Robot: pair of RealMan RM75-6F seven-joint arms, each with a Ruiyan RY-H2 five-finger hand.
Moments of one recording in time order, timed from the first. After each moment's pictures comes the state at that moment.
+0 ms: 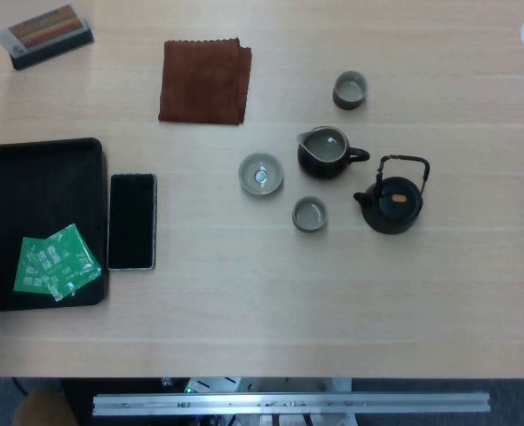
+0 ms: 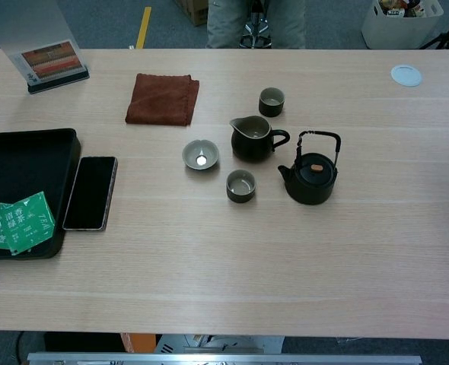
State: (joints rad) left arm -0.11 -1.03 -0.01 -1.75 1.49 1.44 0.20; right arm 0.25 -1.02 0.08 -1.74 -1.54 1.24 -0.12
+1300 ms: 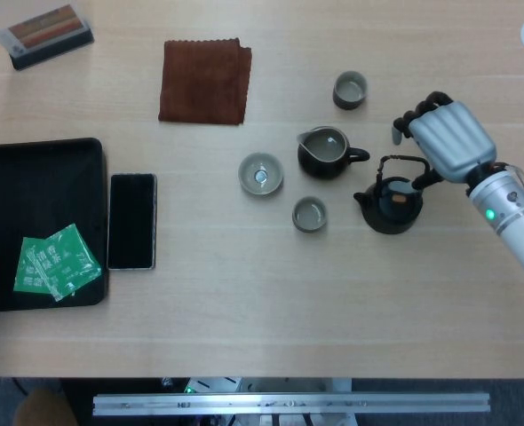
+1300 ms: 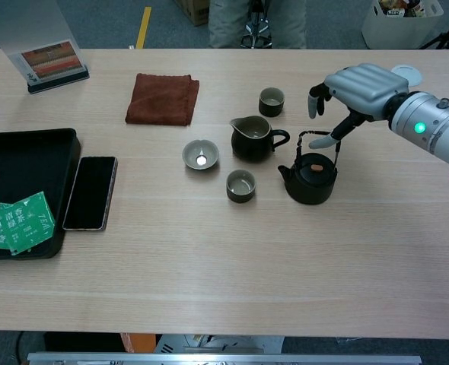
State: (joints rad) left arm -0.11 -1.04 -0.02 -1.69 1.44 1.39 0.15; right arm 0.71 -1.40 0.15 -1.53 -1.10 0.81 -0.47
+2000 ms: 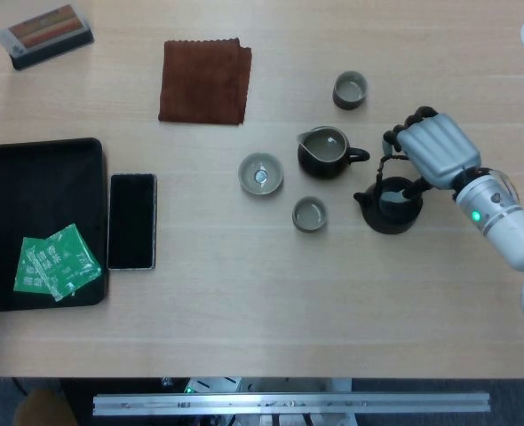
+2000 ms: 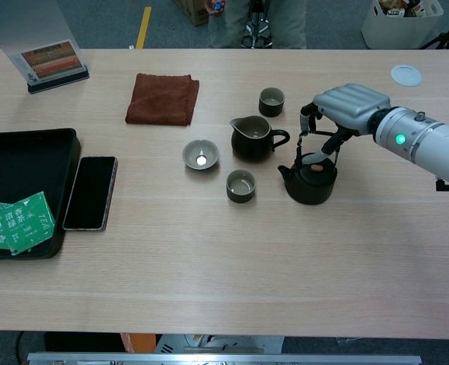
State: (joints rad) left arm -0.11 -1.04 -0.01 -1.68 1.43 1.39 0.14; right arm 0.75 -1.46 0.10 -1.45 -1.05 0.76 -0.43
